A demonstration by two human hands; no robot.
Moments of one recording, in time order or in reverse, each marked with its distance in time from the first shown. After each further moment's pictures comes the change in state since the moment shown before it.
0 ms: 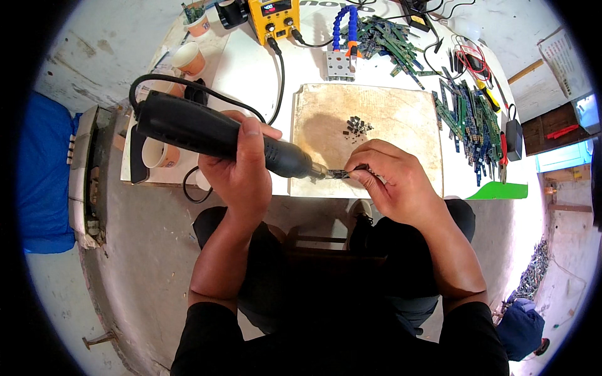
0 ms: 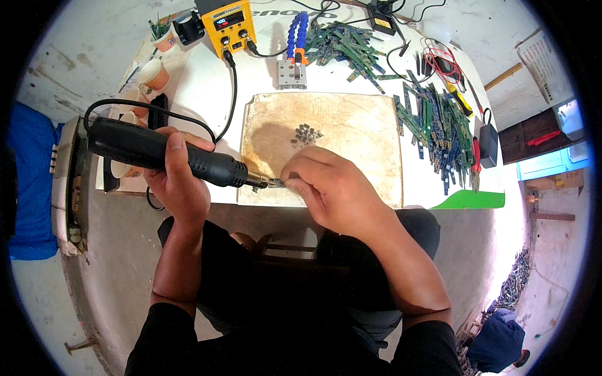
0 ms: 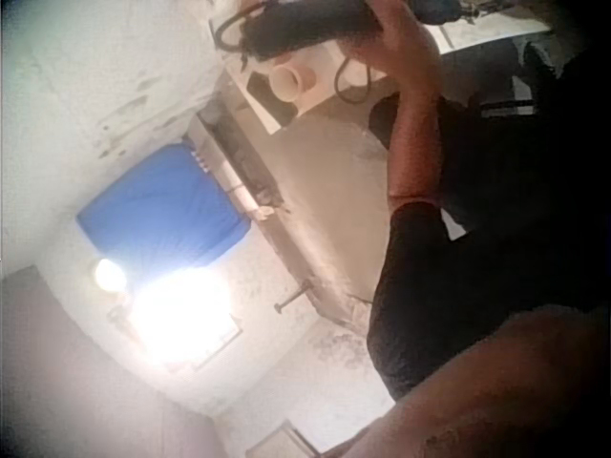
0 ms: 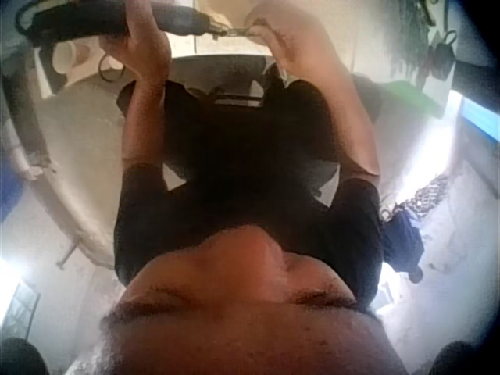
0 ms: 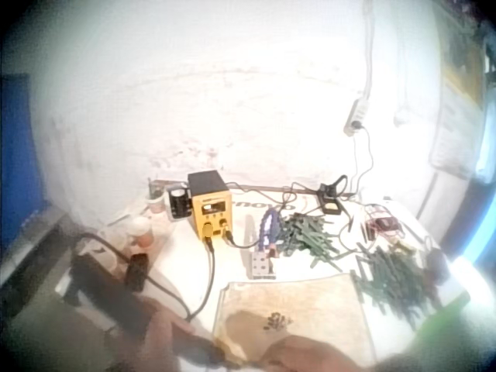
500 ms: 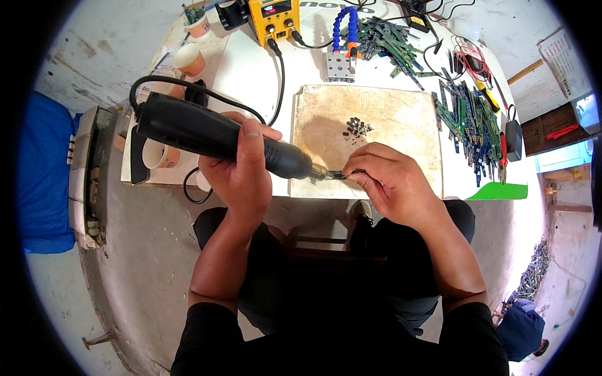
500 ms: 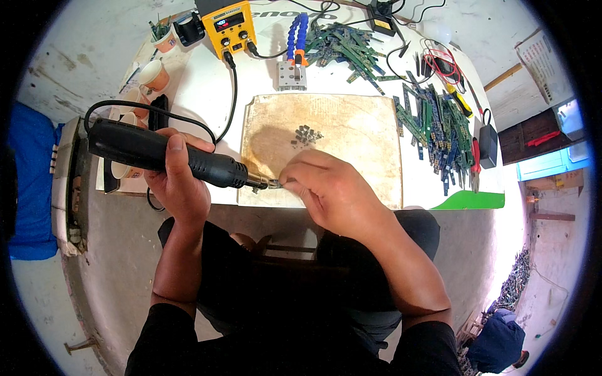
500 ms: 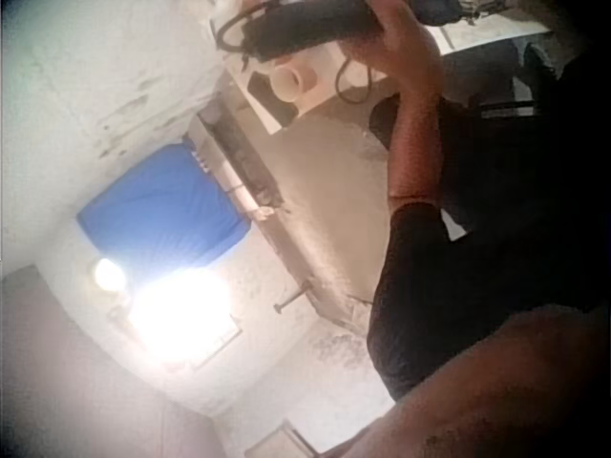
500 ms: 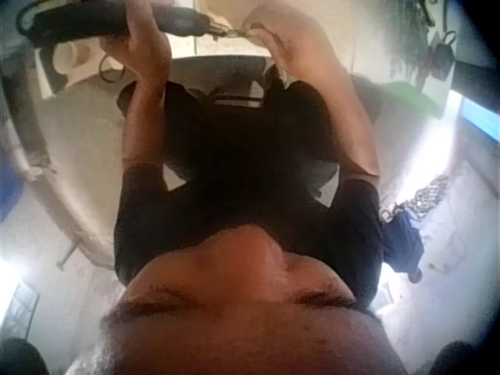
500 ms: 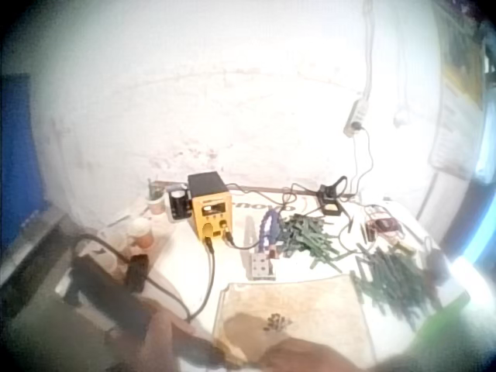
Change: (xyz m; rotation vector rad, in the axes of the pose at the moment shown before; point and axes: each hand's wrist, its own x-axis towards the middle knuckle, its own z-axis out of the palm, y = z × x) left_hand 0.000 0.004 0.000 -0.109 -0.003 -0.018; right_hand -0.001 -0.001 0.000 -0.021 -0.033 0.033
